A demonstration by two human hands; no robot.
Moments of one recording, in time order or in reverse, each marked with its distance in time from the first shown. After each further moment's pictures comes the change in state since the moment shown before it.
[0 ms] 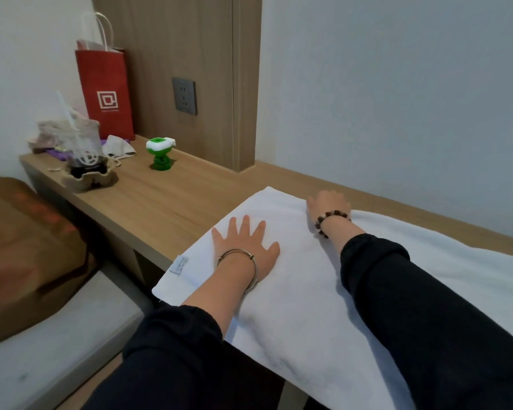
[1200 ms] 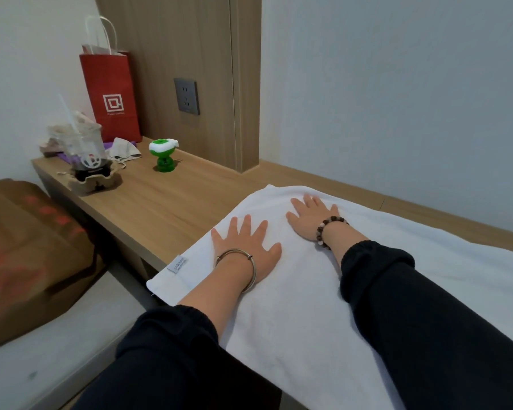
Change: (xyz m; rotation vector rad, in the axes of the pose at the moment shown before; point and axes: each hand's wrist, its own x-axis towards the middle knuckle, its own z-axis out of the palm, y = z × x) left_hand 0.010 0.002 0.000 0.013 -0.020 -0.022; right_hand 0.008 -0.005 0.024 -0.009 -0.297 -0.318
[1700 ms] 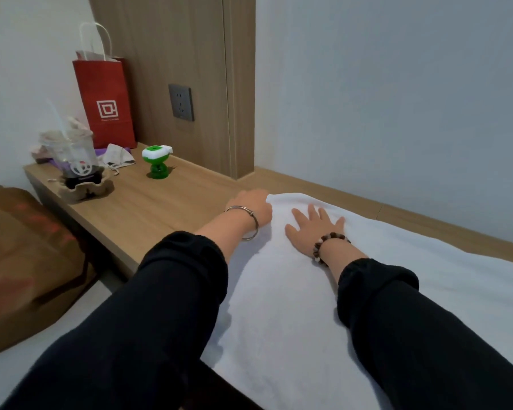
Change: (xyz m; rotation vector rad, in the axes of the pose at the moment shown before) left_hand 0.090 0.019 -0.061 -0.204 0.124 0.099; right_hand -0.014 0.004 0.004 -0.012 0.033 0.079
